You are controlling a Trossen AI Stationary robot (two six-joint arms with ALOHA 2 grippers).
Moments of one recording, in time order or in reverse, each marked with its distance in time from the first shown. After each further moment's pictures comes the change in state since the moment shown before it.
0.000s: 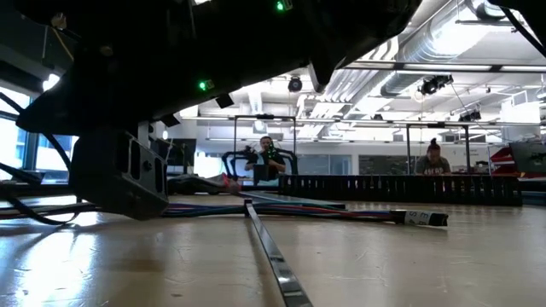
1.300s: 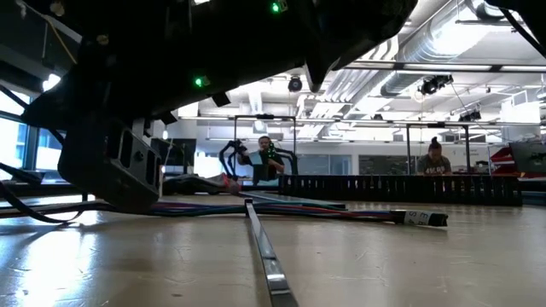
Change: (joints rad) left arm -0.018 0.030 0.000 -0.003 -0.079 -0.089; right arm -0.009 -0.002 0.000 0.022 0.002 0.060
